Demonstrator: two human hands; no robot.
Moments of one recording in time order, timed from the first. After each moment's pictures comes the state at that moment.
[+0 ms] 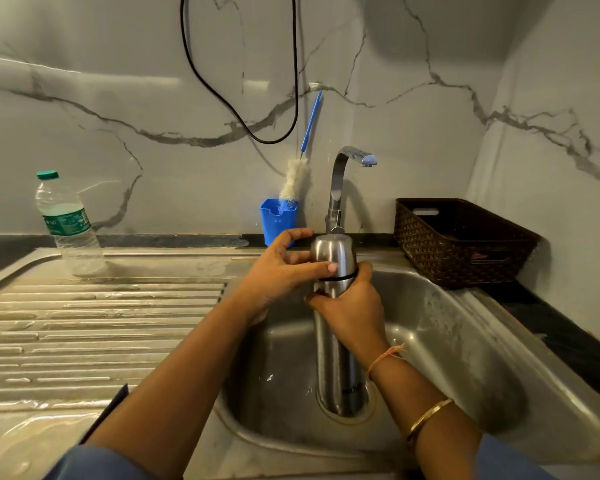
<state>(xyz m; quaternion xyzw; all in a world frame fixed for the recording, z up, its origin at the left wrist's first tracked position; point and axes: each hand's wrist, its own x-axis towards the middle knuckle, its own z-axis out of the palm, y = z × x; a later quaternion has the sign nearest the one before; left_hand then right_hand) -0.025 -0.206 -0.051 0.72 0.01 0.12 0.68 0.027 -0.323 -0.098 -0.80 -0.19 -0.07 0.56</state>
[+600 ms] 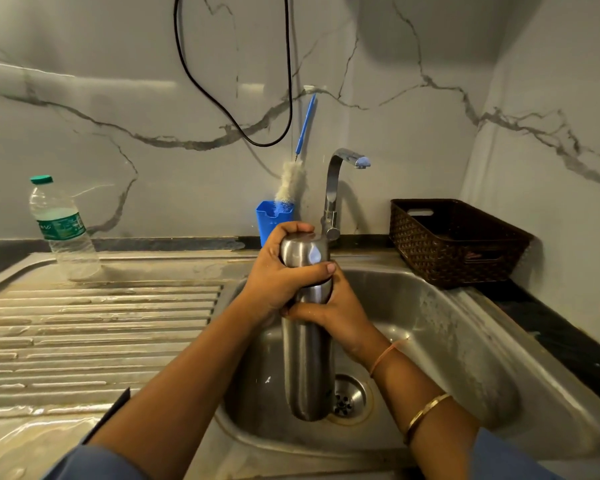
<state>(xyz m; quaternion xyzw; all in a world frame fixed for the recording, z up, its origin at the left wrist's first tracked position) -0.023 -0.215 -0.059 0.68 -0.03 0.25 0.69 0.023 -0.321 -0.093 -0.65 -0.35 0.10 0.67</state>
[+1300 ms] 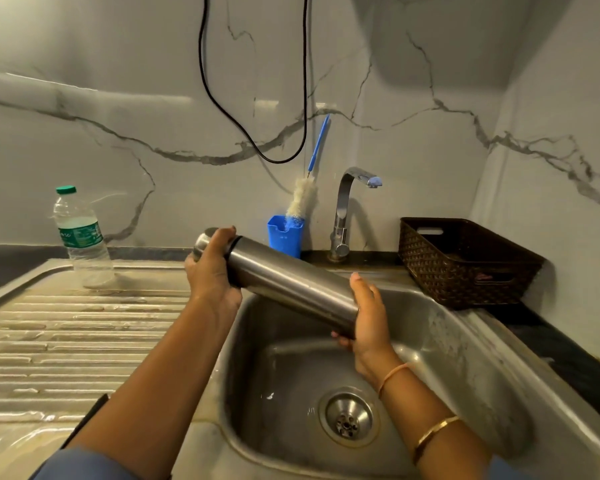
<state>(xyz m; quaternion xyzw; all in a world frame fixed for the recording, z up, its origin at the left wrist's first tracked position) -0.025 -0.147 -0.041 0.31 0.20 0.38 0.85 0.029 -0.326 -0.098 -0.59 -0.08 0.12 0.80</state>
